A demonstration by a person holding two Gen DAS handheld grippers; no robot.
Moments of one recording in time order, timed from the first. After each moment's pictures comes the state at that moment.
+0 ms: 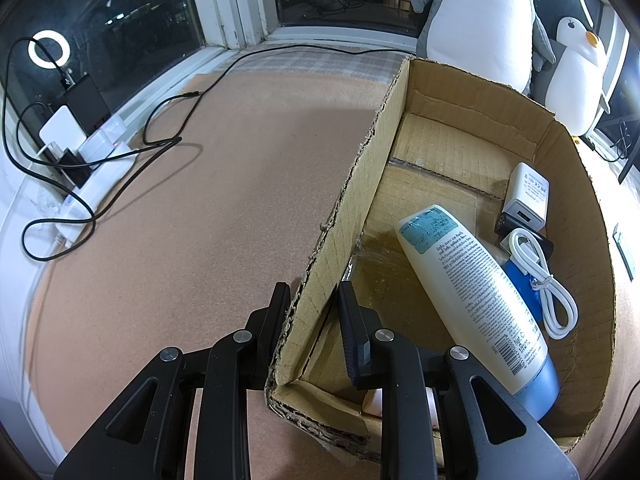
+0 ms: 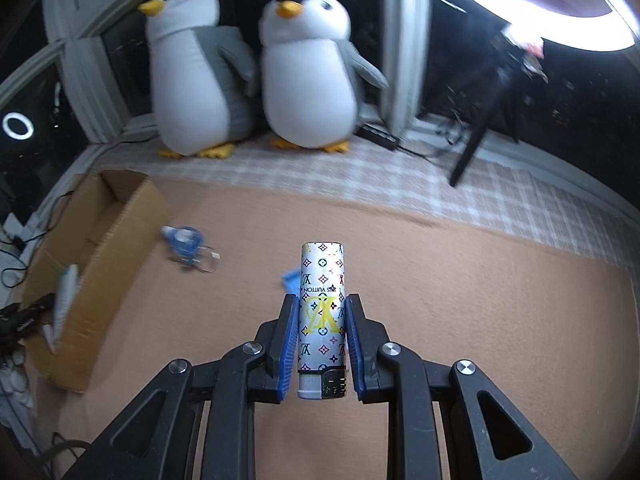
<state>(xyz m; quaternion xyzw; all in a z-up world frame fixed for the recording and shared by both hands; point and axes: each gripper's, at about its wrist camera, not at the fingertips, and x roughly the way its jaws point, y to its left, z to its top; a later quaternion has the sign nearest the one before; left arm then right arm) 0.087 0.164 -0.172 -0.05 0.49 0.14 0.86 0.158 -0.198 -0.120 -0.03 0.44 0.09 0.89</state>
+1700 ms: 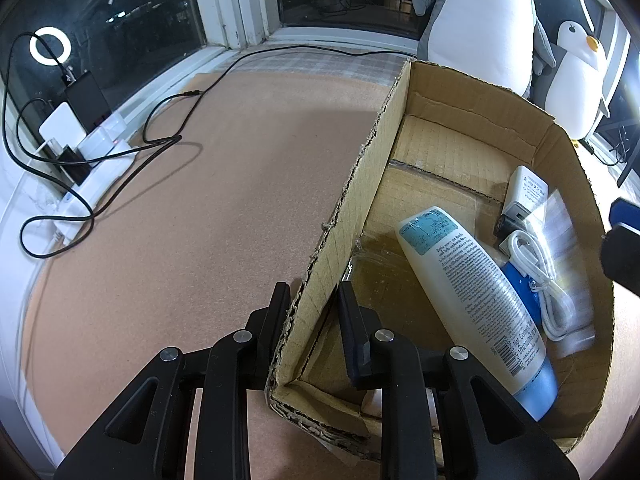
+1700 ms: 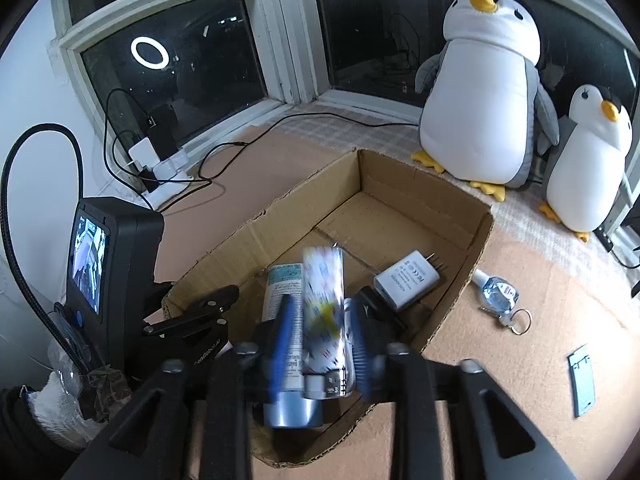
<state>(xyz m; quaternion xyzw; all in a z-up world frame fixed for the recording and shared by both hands) 0.087 0.164 -0.173 -0.05 0.49 0.14 0.86 0.114 0.040 -0.114 -0.10 0.42 0.30 0.85</state>
